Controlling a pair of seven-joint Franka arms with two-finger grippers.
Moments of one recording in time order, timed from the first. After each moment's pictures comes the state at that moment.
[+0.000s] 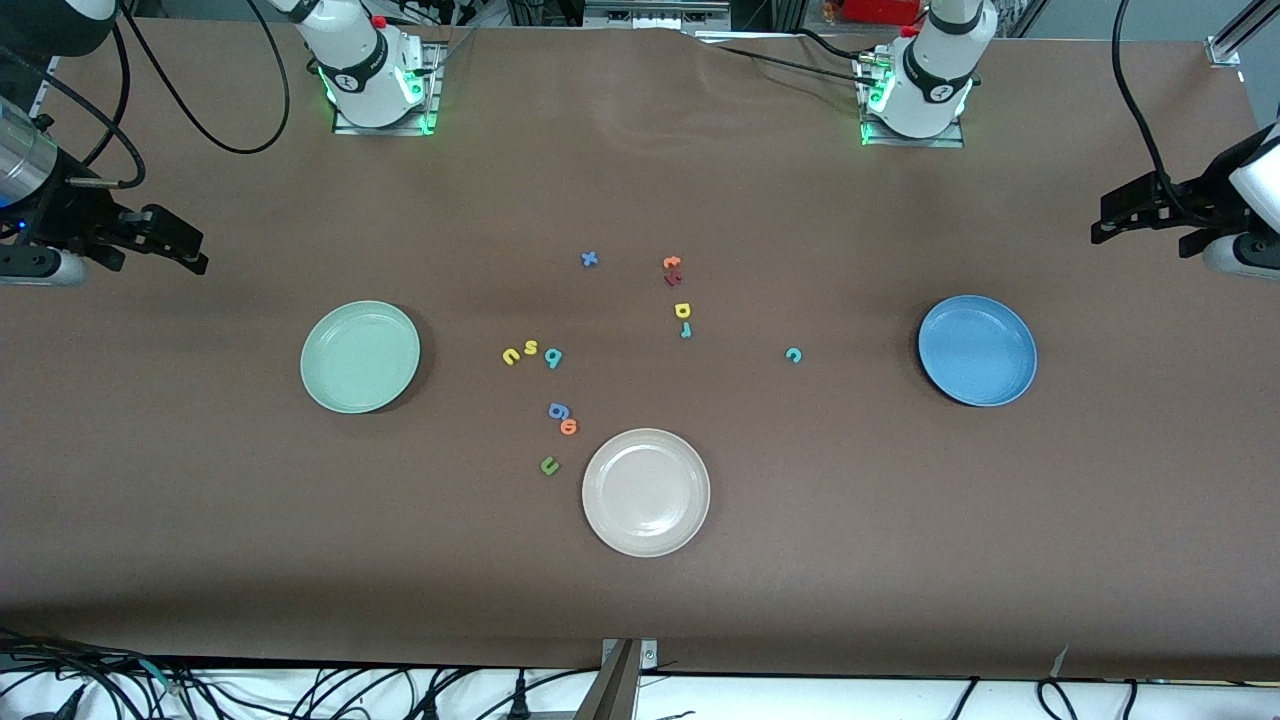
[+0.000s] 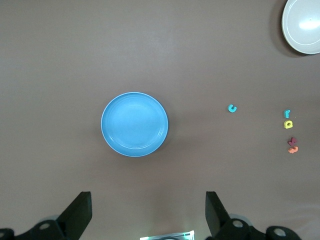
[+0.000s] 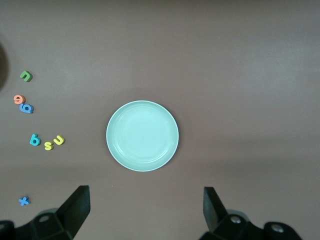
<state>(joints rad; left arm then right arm) 0.07 0.09 -0.05 -1.45 -0.05 1.41 0.13 -0.03 -0.02 0.05 -1.72 0.00 1.73 0.06</state>
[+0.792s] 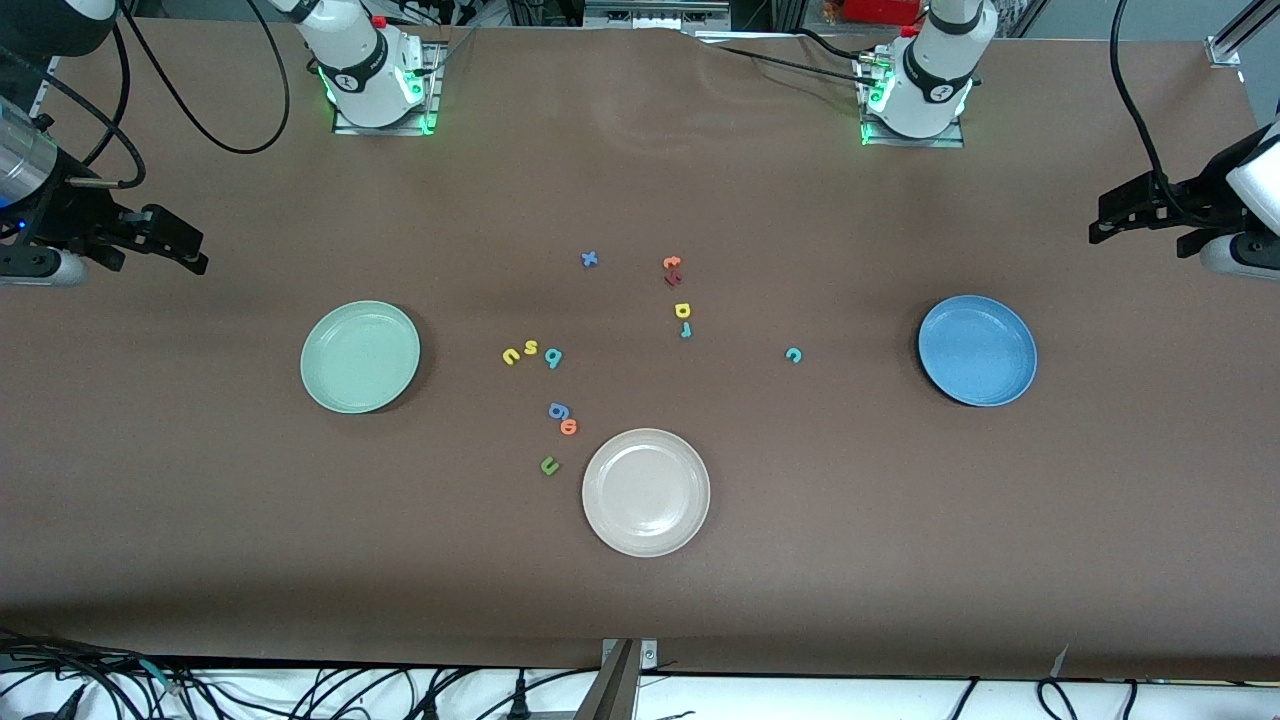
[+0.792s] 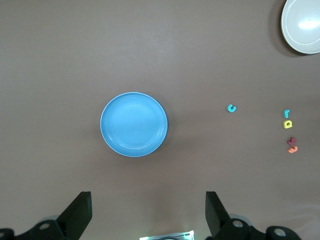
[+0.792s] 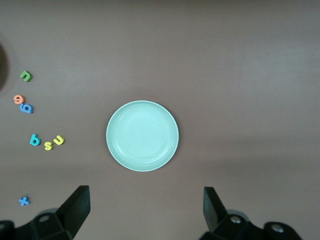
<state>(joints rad) 0.07 0.09 -0.05 -1.45 -0.05 1.41 0.13 -0.03 -0.02 0.05 -1.72 0.00 1.73 0.06</state>
